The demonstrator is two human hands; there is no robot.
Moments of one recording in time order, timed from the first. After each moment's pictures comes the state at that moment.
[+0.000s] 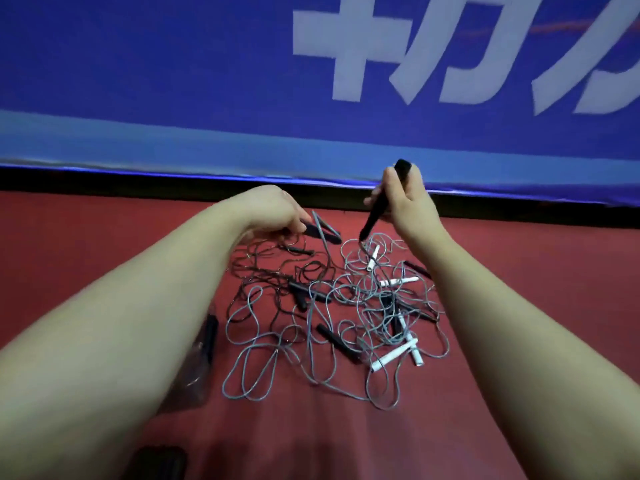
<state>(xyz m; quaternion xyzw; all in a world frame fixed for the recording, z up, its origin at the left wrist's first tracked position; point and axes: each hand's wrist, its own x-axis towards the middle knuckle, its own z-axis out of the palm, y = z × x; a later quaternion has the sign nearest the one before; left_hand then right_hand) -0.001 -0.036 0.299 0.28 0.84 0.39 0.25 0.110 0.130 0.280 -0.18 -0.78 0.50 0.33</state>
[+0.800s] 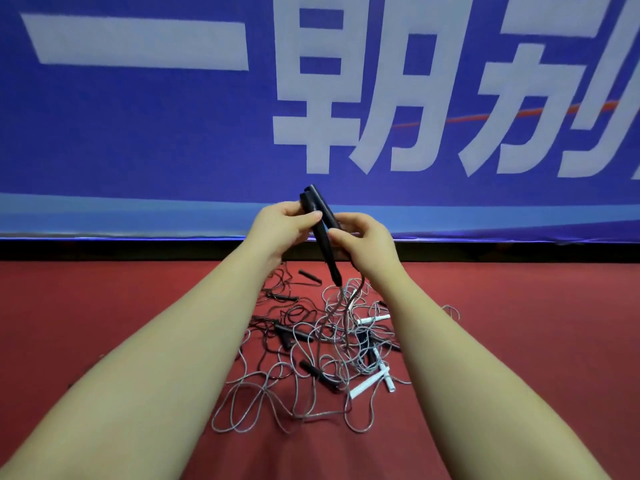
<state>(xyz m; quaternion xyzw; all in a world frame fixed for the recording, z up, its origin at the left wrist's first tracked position) 0.114 -0.031 0.368 0.29 0.66 0.68 0.15 0.206 0.079 0.343 -0.13 -0.75 0.55 0.34</state>
